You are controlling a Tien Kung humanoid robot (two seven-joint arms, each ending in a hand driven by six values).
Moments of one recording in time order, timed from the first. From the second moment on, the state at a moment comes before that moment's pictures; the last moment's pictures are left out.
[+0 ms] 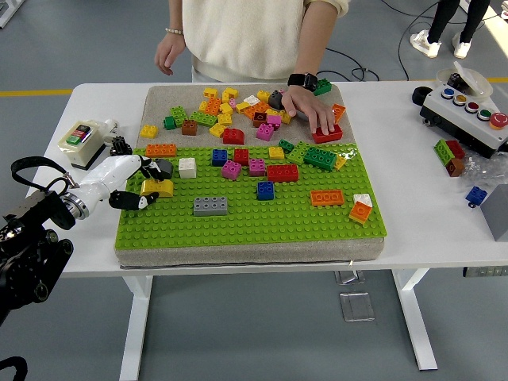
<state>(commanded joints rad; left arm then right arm) -0.56 0.19 -1.32 -0.70 2.27 0.03 -0.47 0.16 -0.09 1.40 0.18 -0.42 -0.25 -0.01</state>
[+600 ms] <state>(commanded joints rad) -0.54 0.20 -1.34 -0.75 2.27 0.02 -0.47 0.15 -0.09 1.40 0.18 -0.42 -0.26 -0.01</state>
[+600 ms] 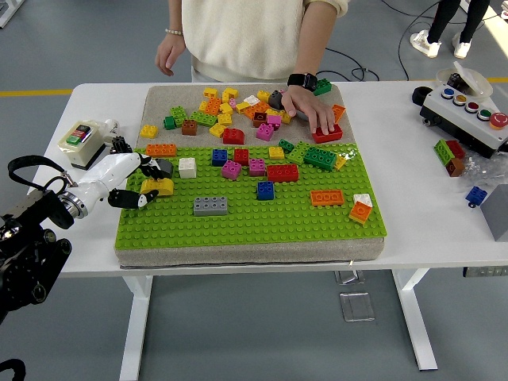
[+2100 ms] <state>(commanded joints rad) -0.43 0.18 -1.37 -1.03 2.27 -0.03 -0.42 0.15 -0.09 1.41 0.18 -0.42 -0.25 0.00</state>
